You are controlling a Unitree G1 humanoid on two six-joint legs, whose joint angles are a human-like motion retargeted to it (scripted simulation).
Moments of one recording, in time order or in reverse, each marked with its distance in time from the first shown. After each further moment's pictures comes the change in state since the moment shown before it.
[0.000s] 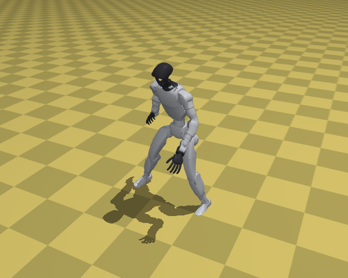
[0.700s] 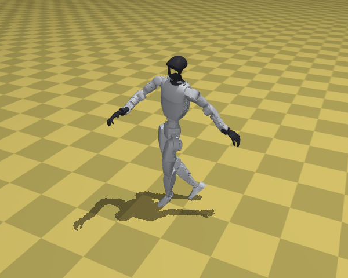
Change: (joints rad) left arm 1.051 -0.055 0.937 0.355 0.030 0.159 -0.208; right arm -0.685 -0.270 0.352 -0.732 -0.167 -0.075 0.154; waist 0.673 0.044 -0.238; left_leg 0.260 -0.182 0.699 -0.319 0.177 -0.009; right_leg 0.473 0.602 -0.394 0.285 0.157 -0.089
